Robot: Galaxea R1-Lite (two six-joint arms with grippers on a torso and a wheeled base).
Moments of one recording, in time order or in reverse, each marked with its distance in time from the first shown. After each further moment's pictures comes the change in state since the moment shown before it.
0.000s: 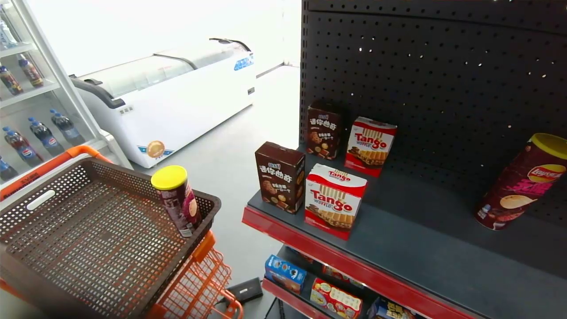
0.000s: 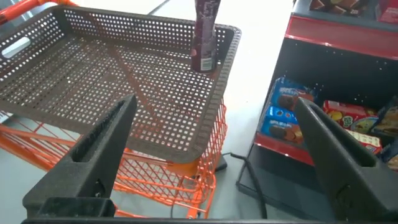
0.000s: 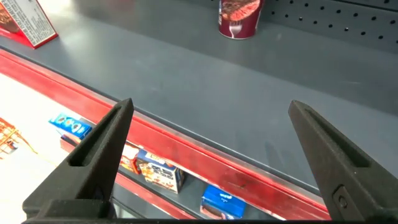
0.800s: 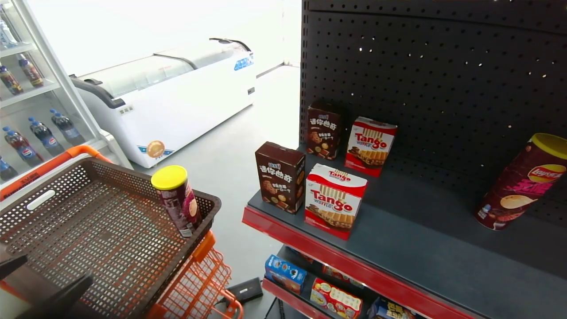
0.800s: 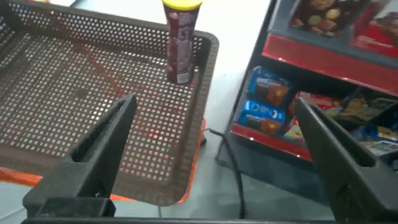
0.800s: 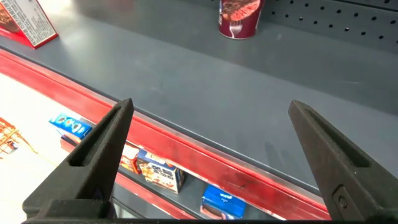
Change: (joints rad) left arm -0.158 0.741 -0.372 -0.130 0.094 -0.061; right arm 0.000 0.000 0.000 0.000 0.000 0.000
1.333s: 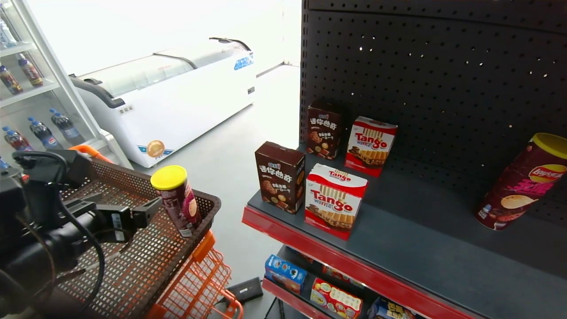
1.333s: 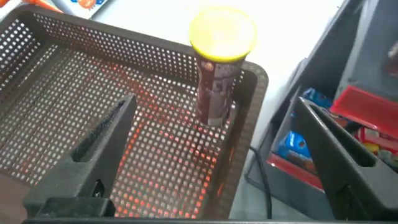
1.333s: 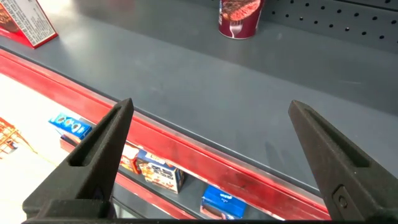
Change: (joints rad) left arm 0.021 0.634 -0.060 -0.572 0.144 0.032; right arm 0.000 0.000 0.000 0.000 0.000 0.000
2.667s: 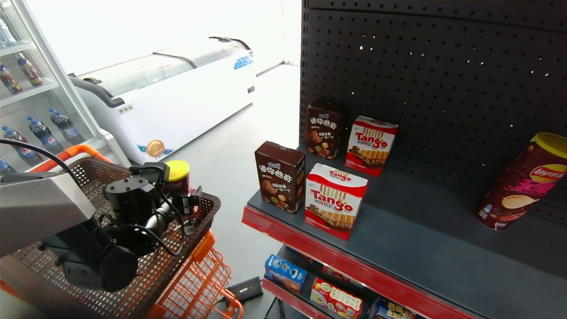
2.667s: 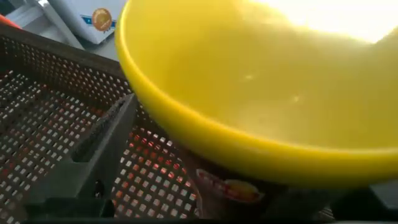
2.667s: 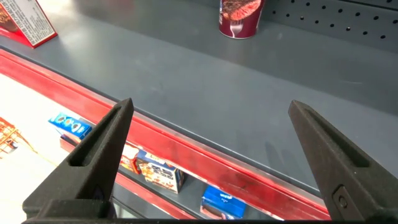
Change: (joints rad) left arm 0.067 0.773 -0.206 -0.686 0.017 0.045; right arm 0.000 0.000 0.000 0.000 0.000 0.000
